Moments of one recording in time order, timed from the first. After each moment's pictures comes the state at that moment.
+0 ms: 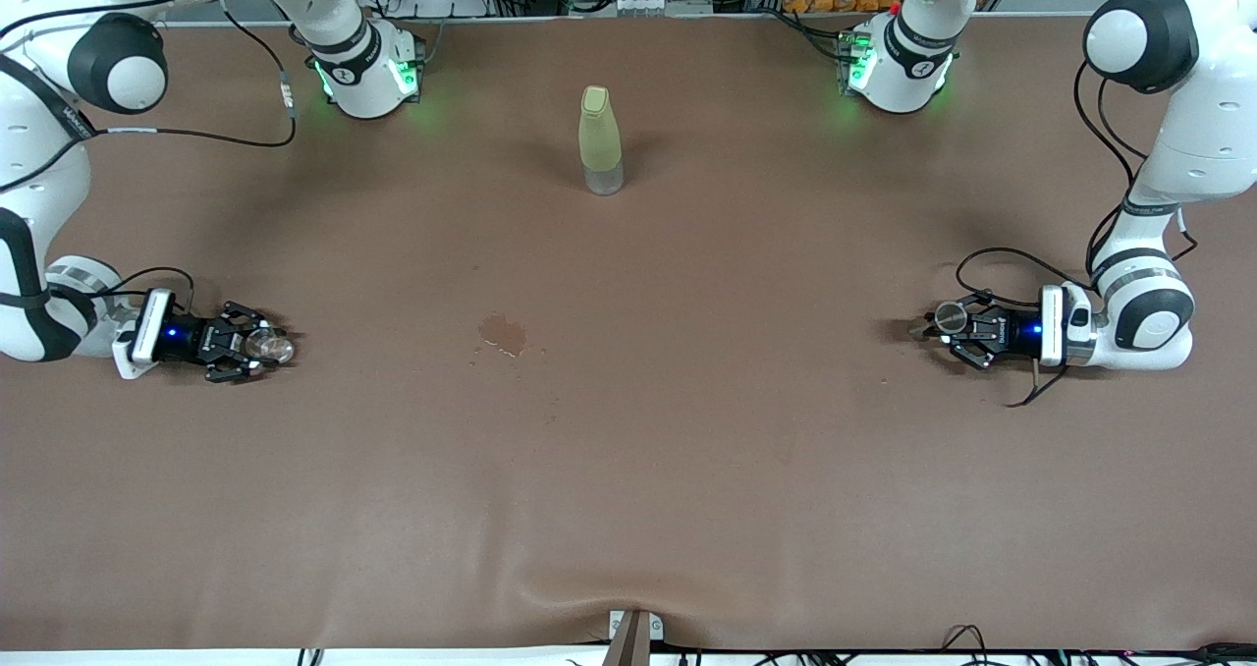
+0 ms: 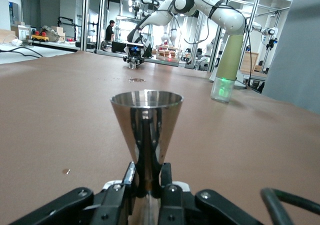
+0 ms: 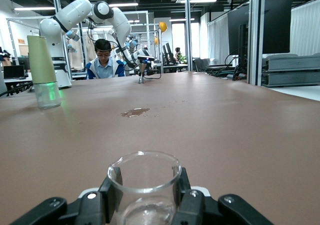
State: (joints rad) left arm 0.43 0.95 -0.04 -1.63 -0.97 1.44 2.50; right arm -0.54 1.07 -0.09 -1.49 1.14 1.34 -2.61
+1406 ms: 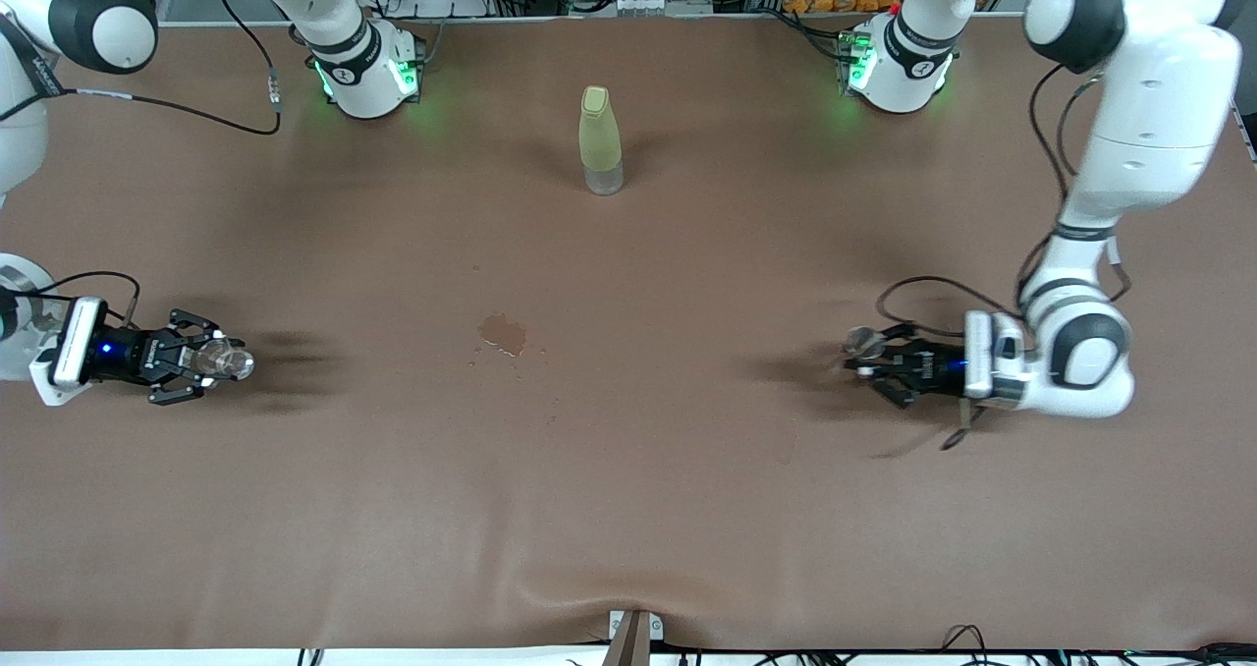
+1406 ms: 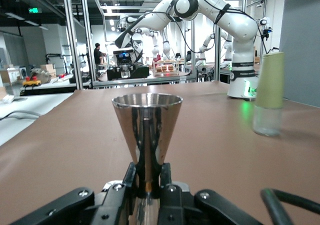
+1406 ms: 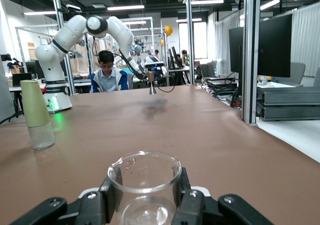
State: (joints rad) left arm 0.09 0.85 -0.08 -1.57 -1.28 1.54 2.50; right arm -0.48 0.86 -0.06 -1.44 1.18 1.29 -2.35
